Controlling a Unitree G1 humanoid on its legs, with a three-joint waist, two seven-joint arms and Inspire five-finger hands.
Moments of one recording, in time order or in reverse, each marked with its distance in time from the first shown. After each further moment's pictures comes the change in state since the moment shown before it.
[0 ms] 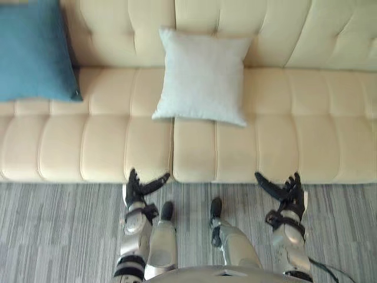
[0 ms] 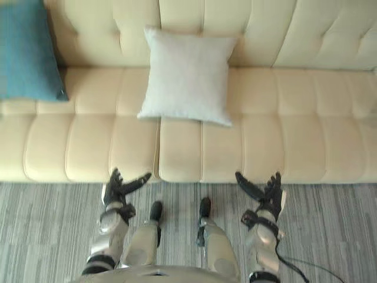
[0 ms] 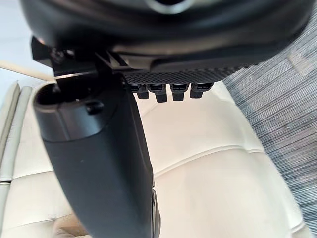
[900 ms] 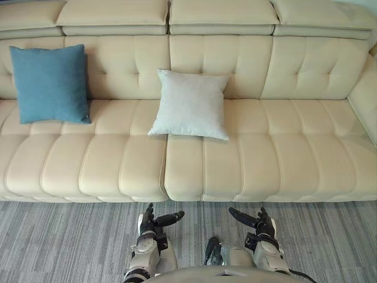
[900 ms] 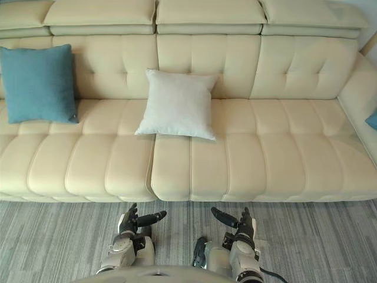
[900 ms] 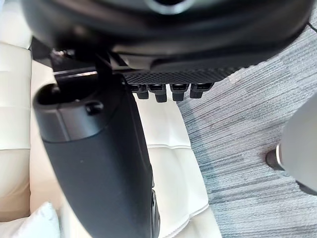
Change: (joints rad) left arm 0.035 -0.020 0.028 0.375 0.174 0.029 -0.057; right arm -0.118 0.034 0.042 0.531 -0.089 0.051 0.050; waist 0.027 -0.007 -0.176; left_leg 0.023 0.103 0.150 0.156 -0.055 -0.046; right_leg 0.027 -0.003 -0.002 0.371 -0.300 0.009
